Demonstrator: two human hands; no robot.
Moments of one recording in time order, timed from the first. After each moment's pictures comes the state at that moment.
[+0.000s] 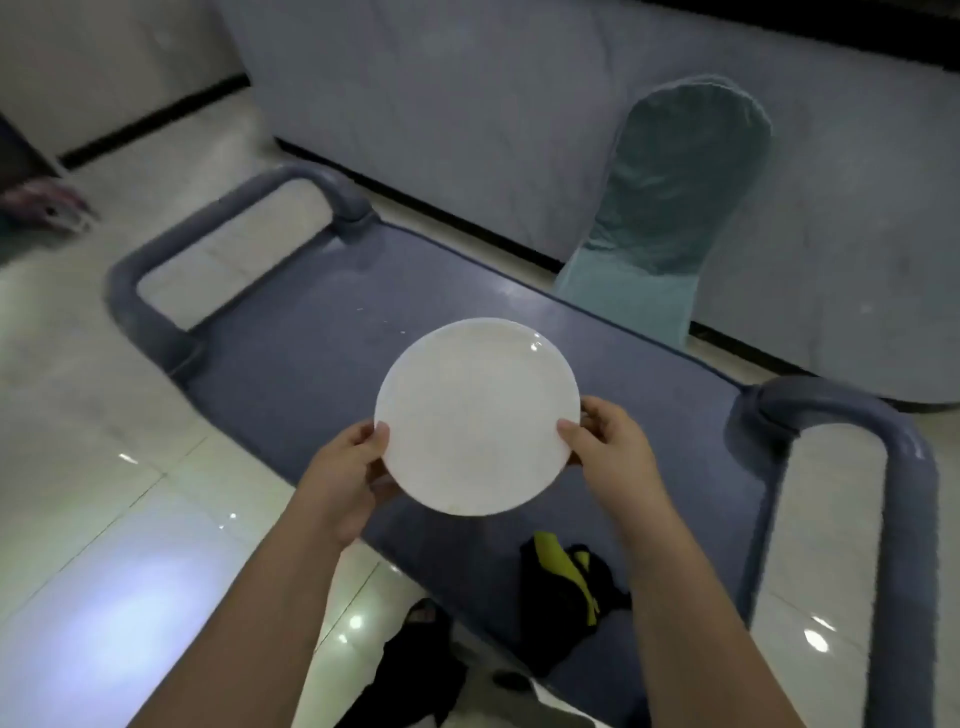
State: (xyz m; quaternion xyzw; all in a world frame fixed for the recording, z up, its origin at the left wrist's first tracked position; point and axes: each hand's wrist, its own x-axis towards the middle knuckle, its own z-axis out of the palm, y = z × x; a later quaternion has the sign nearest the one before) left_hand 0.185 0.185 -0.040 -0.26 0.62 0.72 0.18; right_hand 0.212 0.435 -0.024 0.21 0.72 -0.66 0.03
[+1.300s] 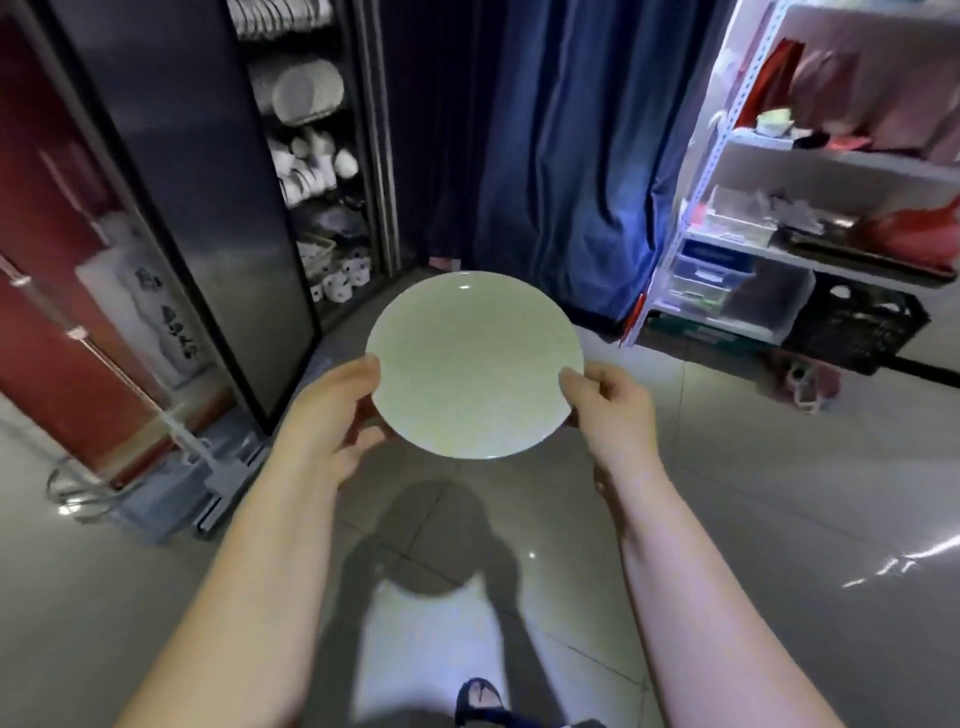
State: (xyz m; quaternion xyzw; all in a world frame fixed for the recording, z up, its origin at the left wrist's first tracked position) left_hand 0.411 -0.895 0.056 -0.51 0.33 0.64 -0.47; right_hand 0.178 -0.837 0.046 -0.38 0.66 -0.57 0.31
